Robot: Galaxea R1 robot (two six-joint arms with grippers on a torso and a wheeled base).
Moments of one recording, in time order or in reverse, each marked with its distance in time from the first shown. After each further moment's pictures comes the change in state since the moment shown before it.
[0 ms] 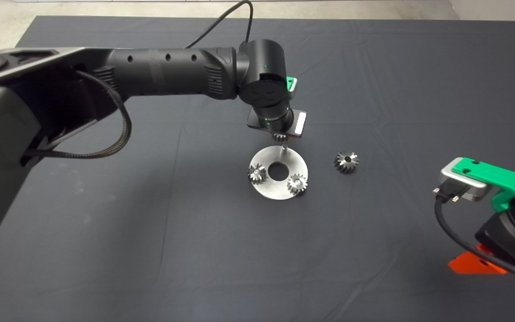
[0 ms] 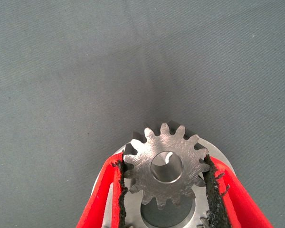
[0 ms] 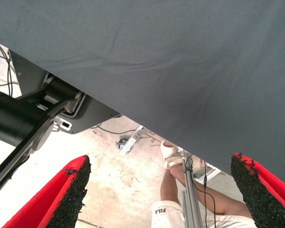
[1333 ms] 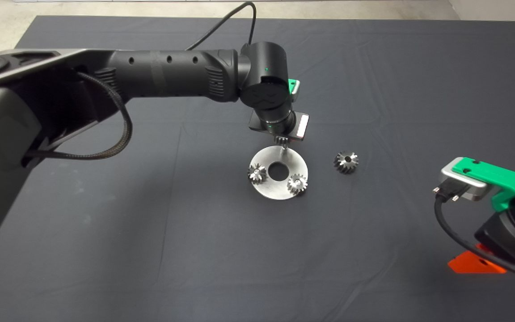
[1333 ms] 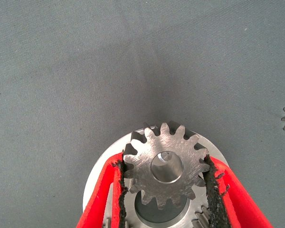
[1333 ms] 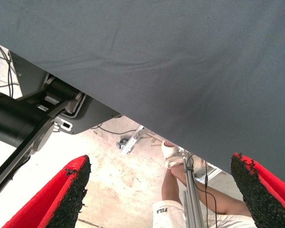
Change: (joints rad) left arm 0.003 0.000 0.017 0.000 0.000 -0.004; right arm 0.000 -0.001 0.000 0.000 0.000 0.005
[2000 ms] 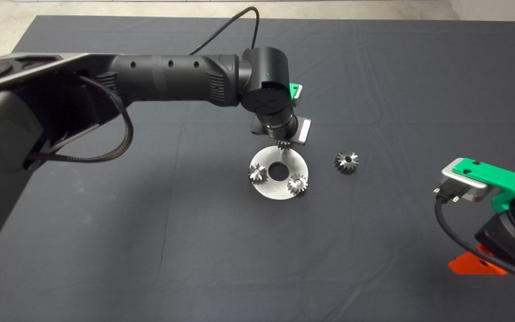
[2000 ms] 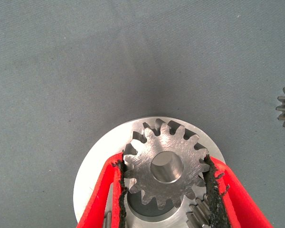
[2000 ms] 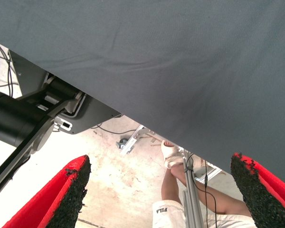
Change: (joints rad) left arm 0.011 0.000 0.020 0.000 -0.004 0.000; right arm 0.000 0.000 0.004 0.000 0.000 0.003
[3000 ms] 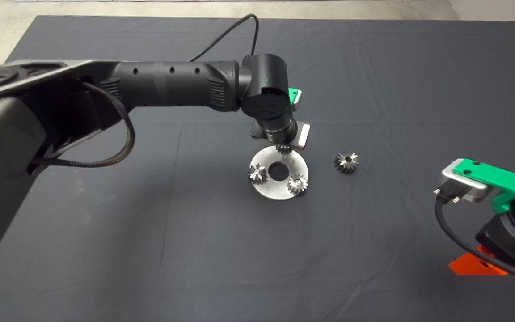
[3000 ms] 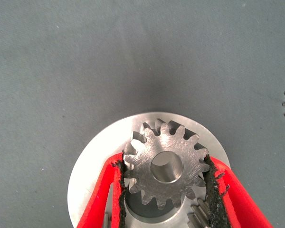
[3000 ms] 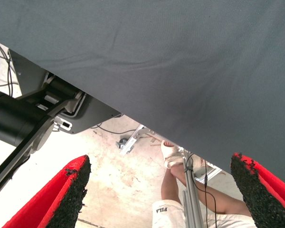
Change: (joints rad) left arm 0.020 0.000 -0.008 0.007 -0.003 0.004; right arm 0.000 0.000 0.003 0.000 0.000 0.000
